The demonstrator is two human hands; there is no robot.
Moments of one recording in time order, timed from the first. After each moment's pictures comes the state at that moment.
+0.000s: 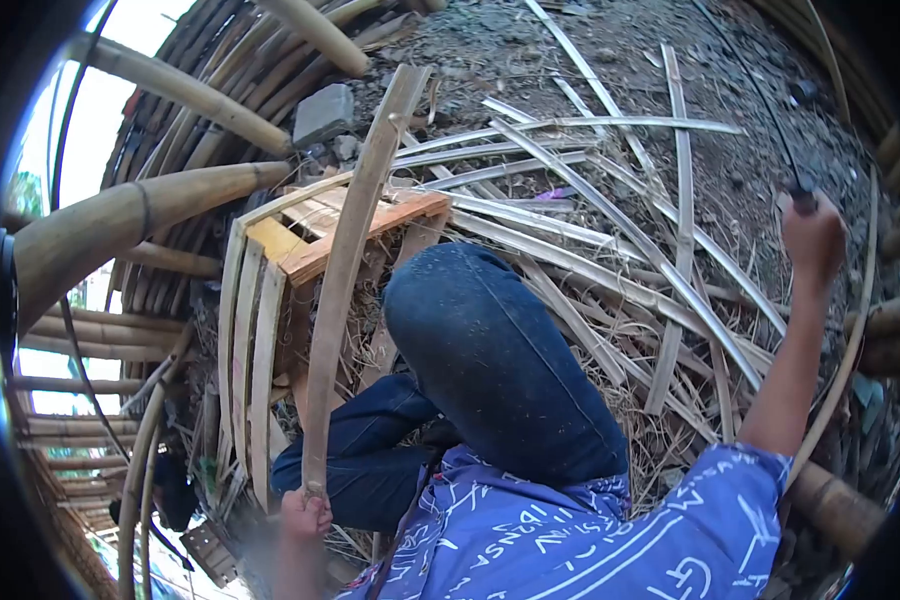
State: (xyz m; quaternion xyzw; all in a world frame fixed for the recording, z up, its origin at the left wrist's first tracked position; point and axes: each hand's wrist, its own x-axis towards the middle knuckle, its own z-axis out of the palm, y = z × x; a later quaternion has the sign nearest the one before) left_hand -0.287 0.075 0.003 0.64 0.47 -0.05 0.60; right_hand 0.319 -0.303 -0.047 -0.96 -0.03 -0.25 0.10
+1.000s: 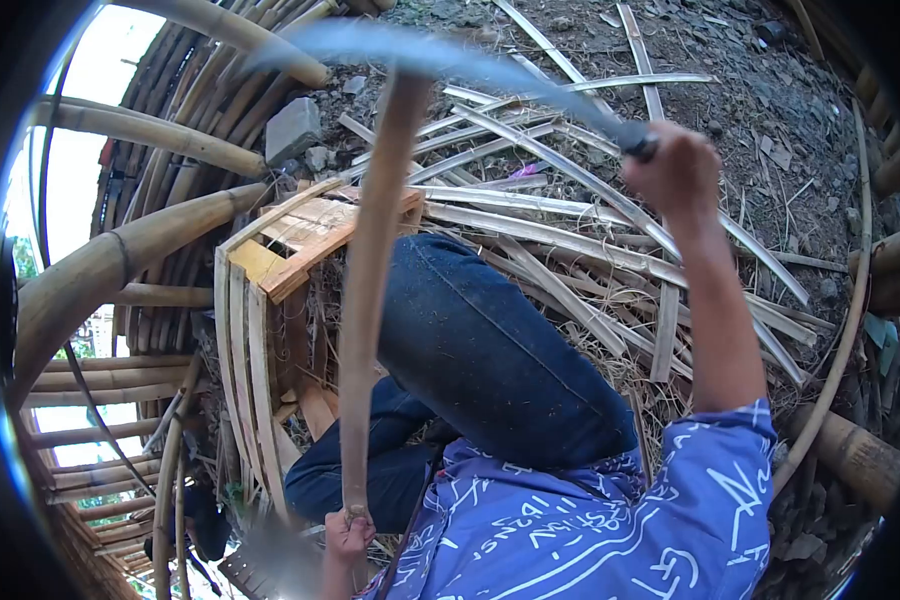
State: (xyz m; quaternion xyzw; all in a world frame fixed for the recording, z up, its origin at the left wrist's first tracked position) left_hand -0.282 0.037 -0.026 0.75 0.38 -0.06 0.54; right_hand 0.282 -0.183 -0.092 -0.94 -0.14 -0.10 0.30
